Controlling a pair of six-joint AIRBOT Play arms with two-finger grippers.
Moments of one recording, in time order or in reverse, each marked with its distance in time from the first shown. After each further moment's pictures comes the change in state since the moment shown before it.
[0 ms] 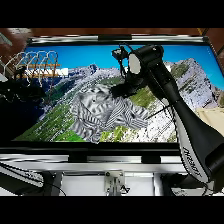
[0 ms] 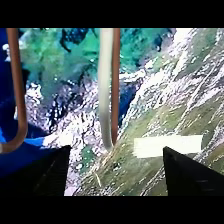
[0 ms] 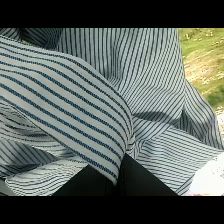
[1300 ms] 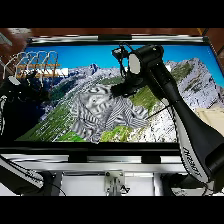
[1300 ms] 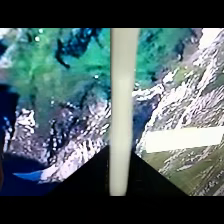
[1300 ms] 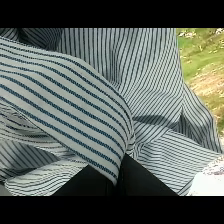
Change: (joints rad) left arm -0.047 -0.105 0.014 0.026 0.064 0.018; right arm 0.000 0.000 0.000 -0.009 -0.016 0.000
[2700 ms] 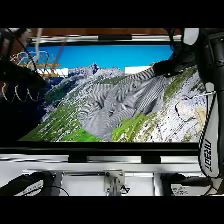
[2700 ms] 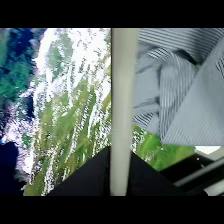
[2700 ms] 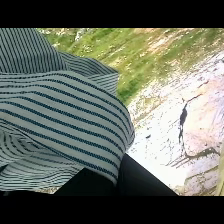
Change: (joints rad) left arm -0.483 0.732 0.036 0.137 -0.431 -0.099; right arm -0.311 0.052 0.193 -0.165 0.173 -0.185
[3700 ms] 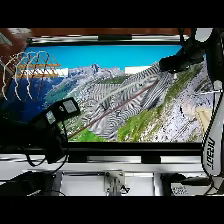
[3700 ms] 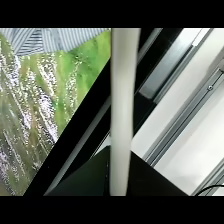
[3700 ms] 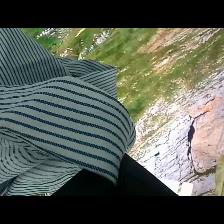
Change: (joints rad) left arm -0.705 0.244 -0.294 0.185 -0.159 -0.188; right arm -0.056 0.004 0.004 0.038 -0.059 -0.024
